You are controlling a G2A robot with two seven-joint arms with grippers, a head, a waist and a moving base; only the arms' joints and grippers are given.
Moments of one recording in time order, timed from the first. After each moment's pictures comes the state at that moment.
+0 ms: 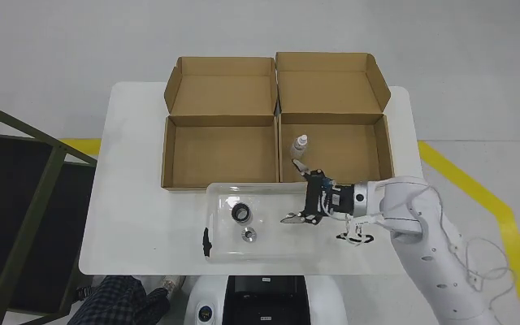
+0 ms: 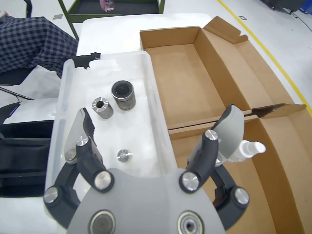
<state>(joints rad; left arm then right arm) -0.03 -0.30 -0.61 -1.22 3.05 0.21 0.06 -1.19 -1.10 1.24 -1.88 -1.04 -1.01 0.49</state>
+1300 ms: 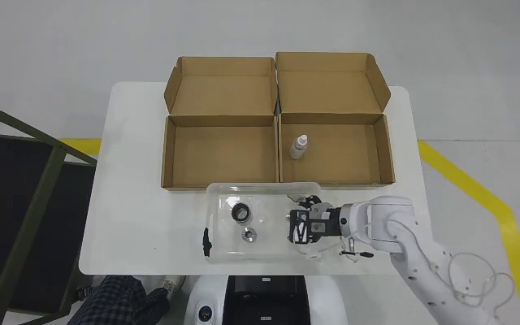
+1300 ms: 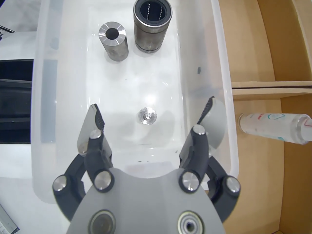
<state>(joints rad) -0.03 -0.30 -0.61 -1.22 3.05 0.21 0.06 -1.22 -1.00 1.09 -1.91 -1.32 -0.95 0.55</state>
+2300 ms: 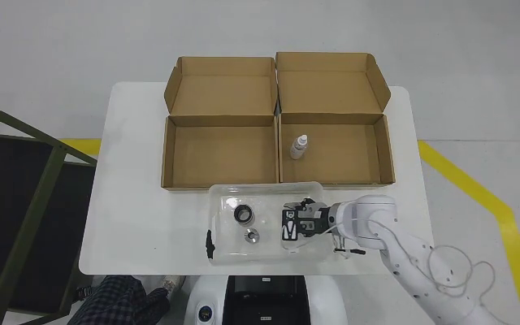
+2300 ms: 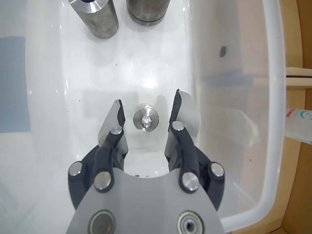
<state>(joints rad) -0.03 -0.30 -0.61 -1.22 3.05 0.21 0.06 -1.15 -1.01 0.97 -1.83 -1.39 -0.89 0.62</state>
